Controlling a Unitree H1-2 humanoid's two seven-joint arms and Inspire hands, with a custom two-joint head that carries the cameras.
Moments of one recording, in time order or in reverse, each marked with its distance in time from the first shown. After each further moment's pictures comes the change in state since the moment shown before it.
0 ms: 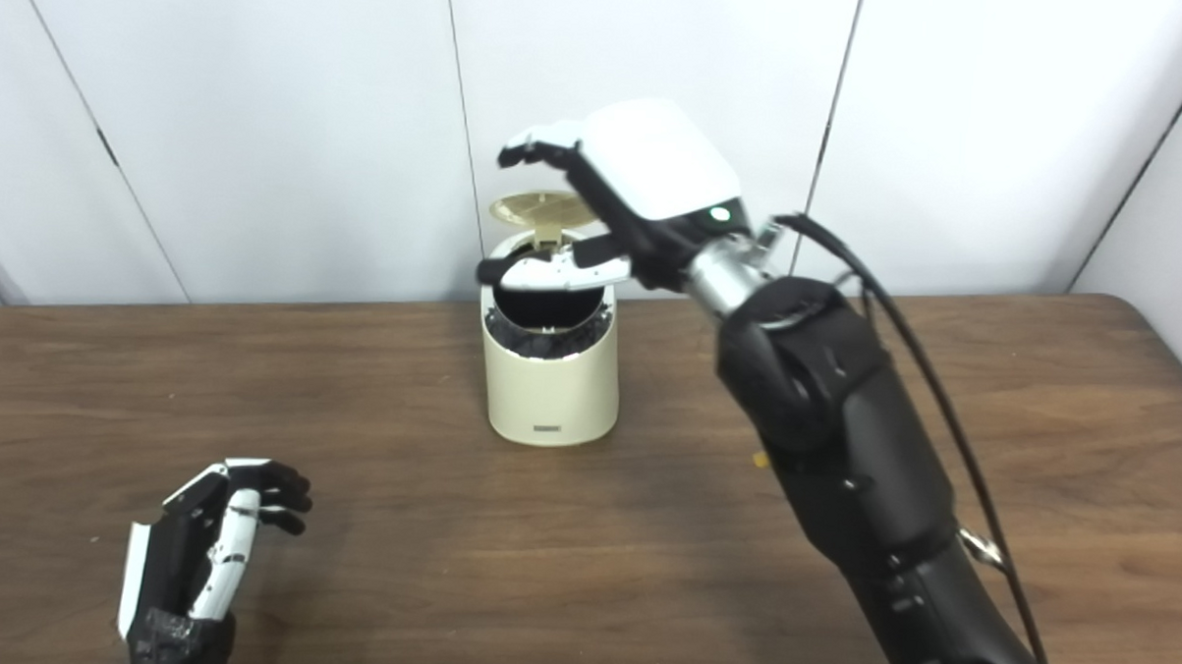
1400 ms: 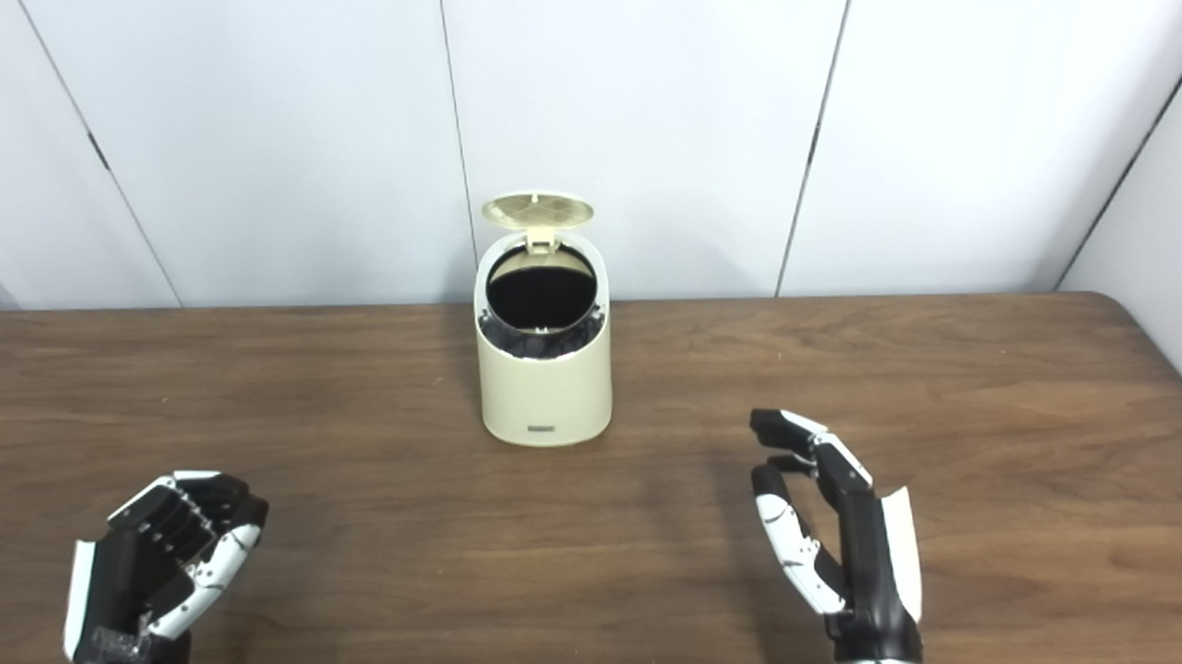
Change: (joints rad) left arm 0.020 0.046 0.020 -0.021 -0.076 -0.006 0.016; right arm 0.871 0.217 -0.337 -0.020 0.640 -0.363 -0.613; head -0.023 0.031
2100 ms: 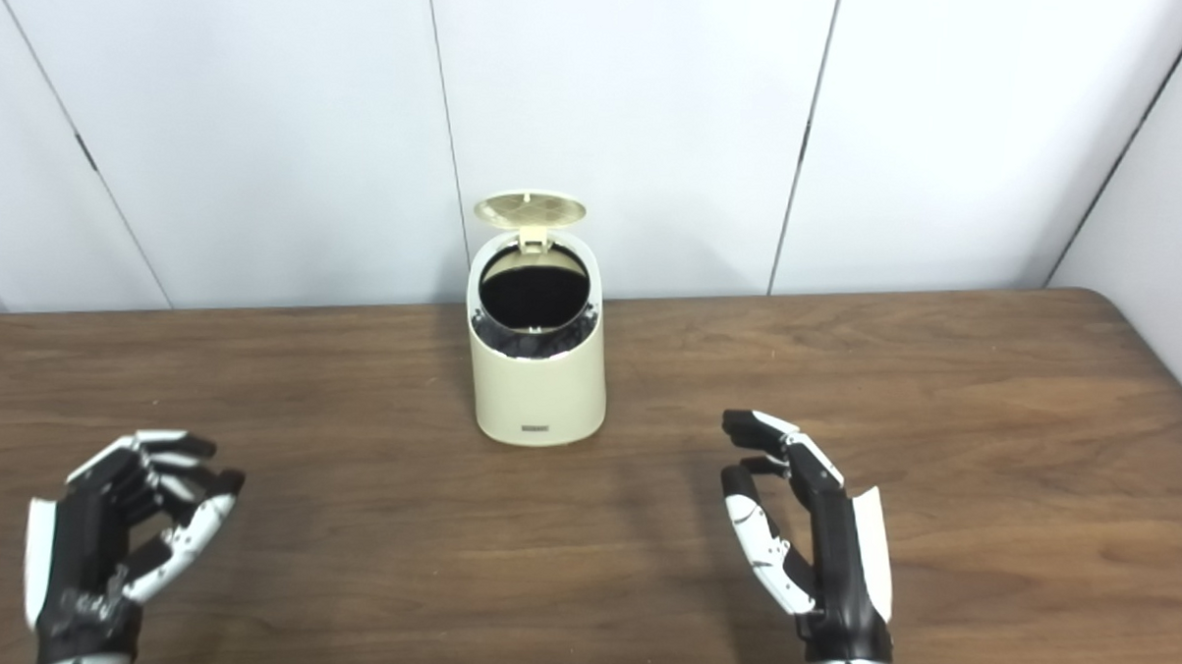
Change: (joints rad) left arm -0.055 0.073 0.004 0.020 0.165 -0.003 0.089; right arm 0.020 0.050 0.022 -0.006 0.006 0.003 -0.012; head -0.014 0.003
